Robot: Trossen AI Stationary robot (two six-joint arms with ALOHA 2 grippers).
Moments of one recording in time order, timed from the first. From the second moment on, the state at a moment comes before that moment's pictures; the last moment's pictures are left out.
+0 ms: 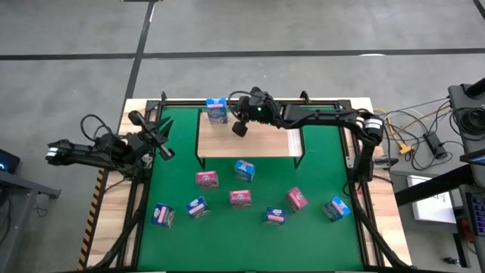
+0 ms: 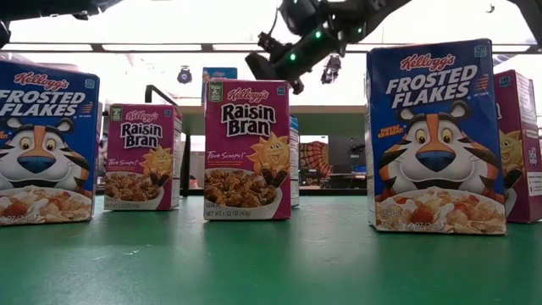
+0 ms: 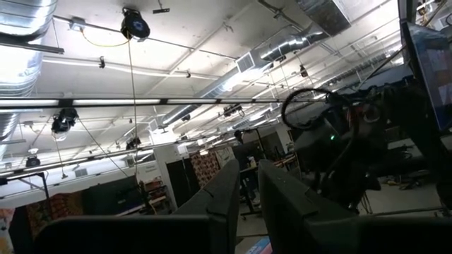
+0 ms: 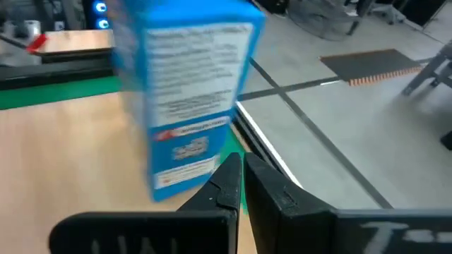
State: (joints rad) left arm -0.11 0.36 0.27 0.69 -0.58 0.72; right arm -0.32 1.85 1.43 0.02 0.18 -0.11
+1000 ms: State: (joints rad) left arm -0.11 0.36 0.27 0.70 -0.58 0.72; right arm -0.32 1.85 1.43 0.06 0.14 -0.14
